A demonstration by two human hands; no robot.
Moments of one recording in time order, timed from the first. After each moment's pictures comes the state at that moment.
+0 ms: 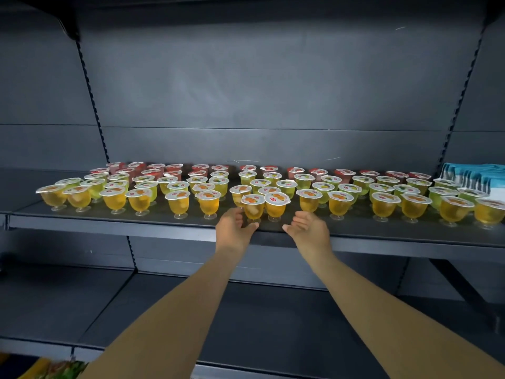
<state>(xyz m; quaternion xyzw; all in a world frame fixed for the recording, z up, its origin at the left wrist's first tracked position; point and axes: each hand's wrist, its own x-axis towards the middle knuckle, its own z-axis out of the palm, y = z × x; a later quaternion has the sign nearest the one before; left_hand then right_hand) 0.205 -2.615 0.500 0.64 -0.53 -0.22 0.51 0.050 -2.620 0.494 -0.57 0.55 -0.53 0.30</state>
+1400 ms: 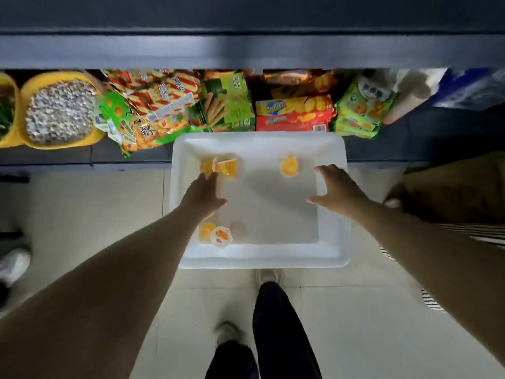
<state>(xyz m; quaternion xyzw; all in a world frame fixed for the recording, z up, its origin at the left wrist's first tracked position) 0.303 -2.465 -0.121 0.67 -0.64 -0.34 -0.15 0.019 -2.462 -0.106 -0.65 0.67 0.12 0.34</state>
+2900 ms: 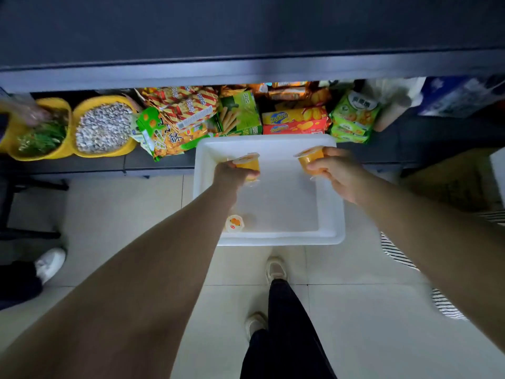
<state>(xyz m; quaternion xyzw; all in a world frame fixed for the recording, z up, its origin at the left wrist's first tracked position) 0.257 -2.435 -0.013 0.74 -0.26 -0.57 0.25 0.048 -2.433 0.001 -0.31 0.66 -0.31 0.62</state>
